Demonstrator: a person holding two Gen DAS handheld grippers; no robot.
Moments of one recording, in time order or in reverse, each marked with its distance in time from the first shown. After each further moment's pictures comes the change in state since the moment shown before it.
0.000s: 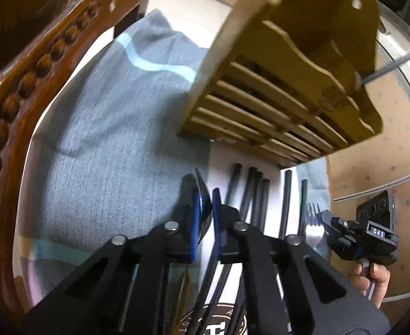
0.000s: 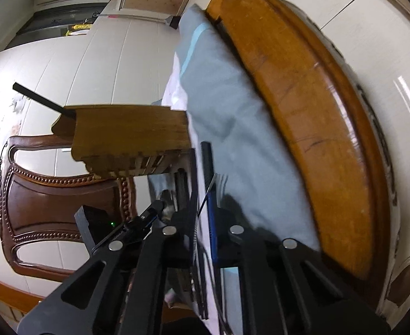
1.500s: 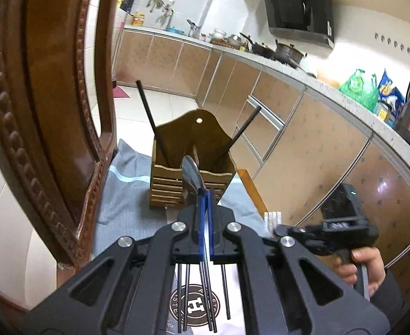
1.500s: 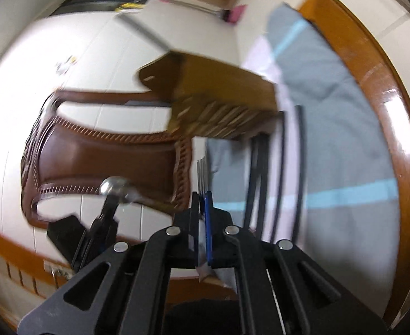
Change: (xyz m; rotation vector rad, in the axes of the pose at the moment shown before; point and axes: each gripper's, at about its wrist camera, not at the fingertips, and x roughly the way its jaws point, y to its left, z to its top) left arm -0.196 -0.056 -0.065 0.299 -0.474 -0.101; right arm -0.032 0.088 -0.076 -0.230 -0.002 0.161
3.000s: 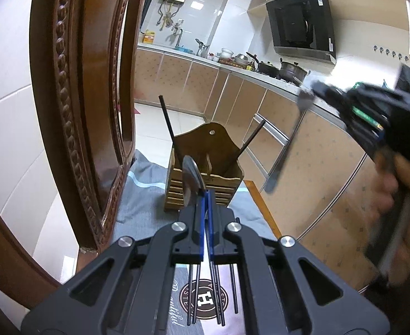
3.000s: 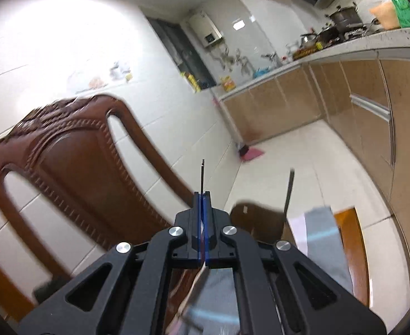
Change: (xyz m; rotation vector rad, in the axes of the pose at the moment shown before) left arm -0.040 0.009 -0.017 -0.007 -0.098 0.041; right arm 0.001 0.226 0.001 -0.611 -0.599 -0.310
